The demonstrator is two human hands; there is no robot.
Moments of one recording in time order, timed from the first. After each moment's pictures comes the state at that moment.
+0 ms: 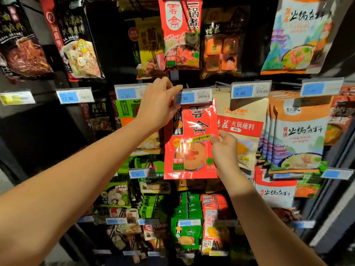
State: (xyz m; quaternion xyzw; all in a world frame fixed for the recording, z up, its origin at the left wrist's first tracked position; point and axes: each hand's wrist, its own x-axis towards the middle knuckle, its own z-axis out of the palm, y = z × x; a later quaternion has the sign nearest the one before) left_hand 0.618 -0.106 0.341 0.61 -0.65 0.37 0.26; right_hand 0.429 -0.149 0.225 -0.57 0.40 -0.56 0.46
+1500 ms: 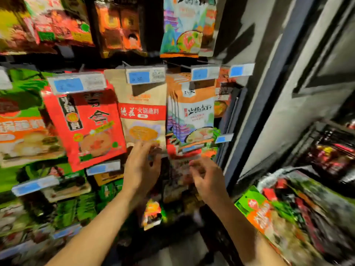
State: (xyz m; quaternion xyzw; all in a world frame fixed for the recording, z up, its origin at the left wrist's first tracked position) left_hand 0.422 -0.102 0.176 0.56 -0.67 0.00 0.48; right_hand 0.211 -0.093 0.158 -0.70 0.52 -0.46 0.17
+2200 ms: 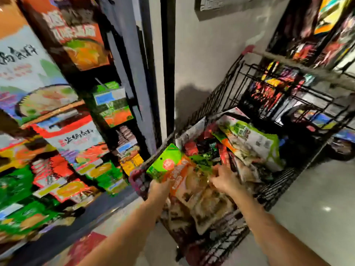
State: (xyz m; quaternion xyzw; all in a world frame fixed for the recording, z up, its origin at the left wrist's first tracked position) left_hand 0.009 -0.098 -0.049 0.70 -0.38 -0.56 0.23; right_hand -0.222 -0.076 -0.017 -0.46 0.80 -0.12 0.37
